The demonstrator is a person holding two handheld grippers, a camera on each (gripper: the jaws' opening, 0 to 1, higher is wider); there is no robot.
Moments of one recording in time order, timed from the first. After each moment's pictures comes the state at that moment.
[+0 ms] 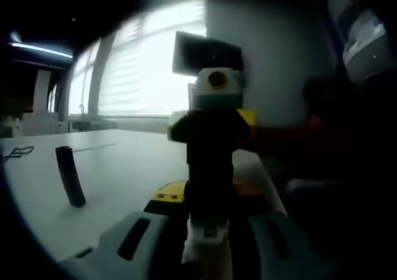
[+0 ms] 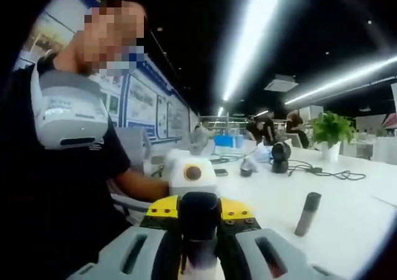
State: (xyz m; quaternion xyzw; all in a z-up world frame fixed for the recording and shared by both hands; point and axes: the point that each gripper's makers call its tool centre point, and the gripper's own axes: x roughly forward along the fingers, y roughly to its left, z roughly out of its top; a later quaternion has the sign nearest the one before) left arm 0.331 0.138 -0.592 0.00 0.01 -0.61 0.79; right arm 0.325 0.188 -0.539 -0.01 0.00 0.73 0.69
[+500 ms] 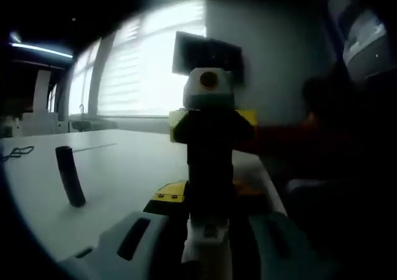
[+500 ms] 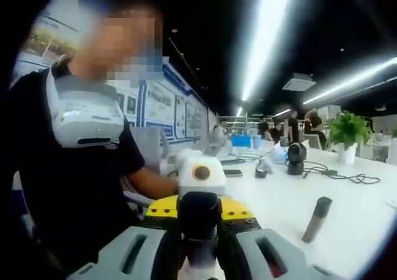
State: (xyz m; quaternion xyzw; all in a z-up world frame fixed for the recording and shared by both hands) left arm 0.329 0.137 -0.592 0.00 0.01 -0.61 0.80; right arm 0.324 0.188 -0.538 -0.01 0.00 0.76 0.65
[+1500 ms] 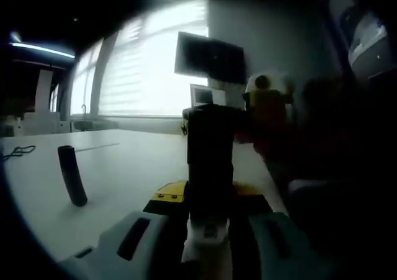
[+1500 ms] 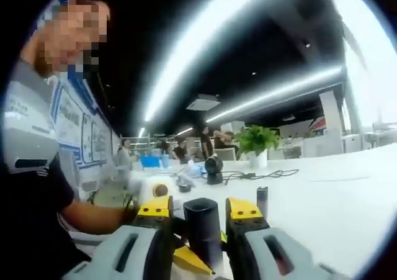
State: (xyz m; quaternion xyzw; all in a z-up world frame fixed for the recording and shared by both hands) left arm 0.332 0.138 -0.592 0.00 0.01 -0.60 0.80; right arm 0.328 0.160 -0.525 0.06 -0.02 0.45 0.89
